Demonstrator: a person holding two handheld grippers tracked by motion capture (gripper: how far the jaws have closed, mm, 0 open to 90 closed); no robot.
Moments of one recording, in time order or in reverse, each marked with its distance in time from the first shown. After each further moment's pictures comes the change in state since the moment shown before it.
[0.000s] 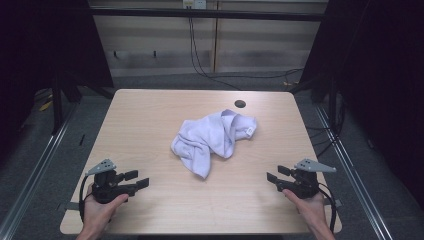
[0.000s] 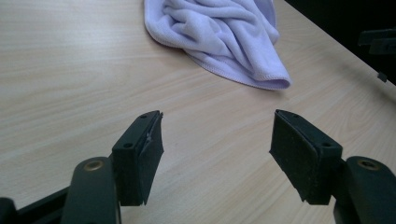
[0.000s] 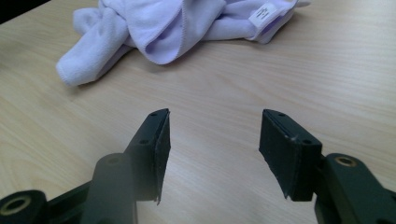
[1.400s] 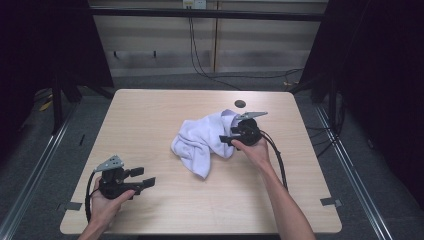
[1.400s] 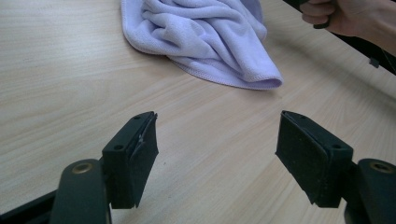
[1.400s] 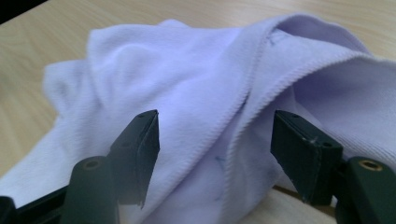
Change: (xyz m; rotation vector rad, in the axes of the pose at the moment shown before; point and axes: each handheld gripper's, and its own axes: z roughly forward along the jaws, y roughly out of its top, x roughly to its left) left arm -0.002 0.008 0.015 0.020 -0.049 0.085; right arm 0.015 0.111 0.175 0.122 0.137 -0.109
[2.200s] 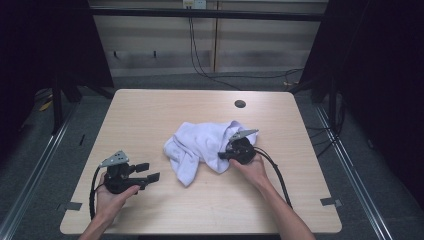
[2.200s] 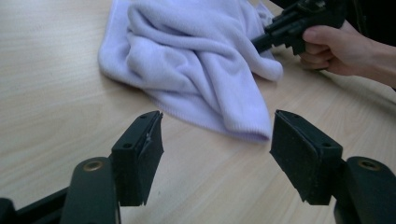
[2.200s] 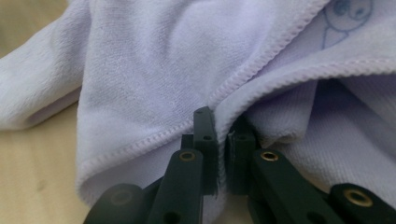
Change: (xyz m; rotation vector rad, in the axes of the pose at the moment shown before) left arm -0.003 0.014 0.011 -0.013 -0.007 0.028; right arm 0.029 -0.046 0.012 0.106 0.111 -0.077
